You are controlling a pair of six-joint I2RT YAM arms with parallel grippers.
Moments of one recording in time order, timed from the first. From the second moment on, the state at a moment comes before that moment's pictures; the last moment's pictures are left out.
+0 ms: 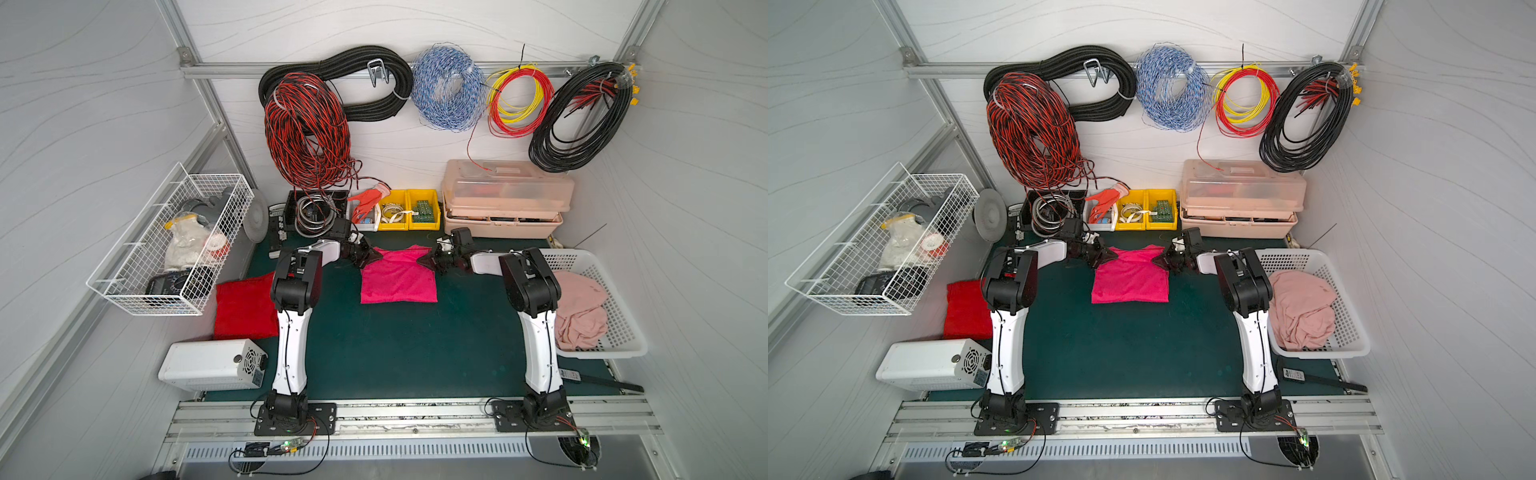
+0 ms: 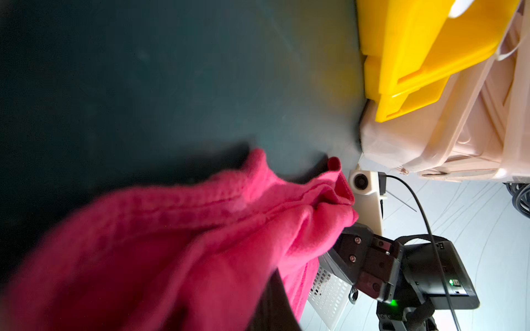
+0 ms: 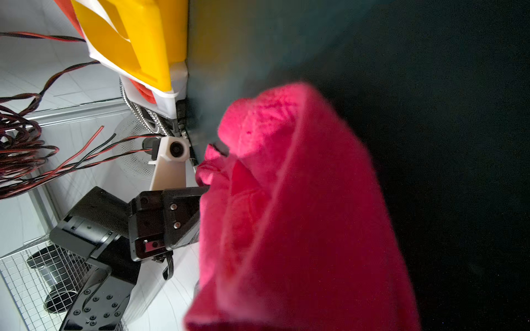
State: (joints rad) left arm -0.13 2.33 1.60 -0.23 0.79 -0.88; right arm 0.35 2.27 1.39 0.15 -0.74 1.07
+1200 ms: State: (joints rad) left arm -0.17 1.96 1.32 -0.67 0.29 -0.57; right arm 0.32 2.01 1.45 -0.75 -0.26 0.57
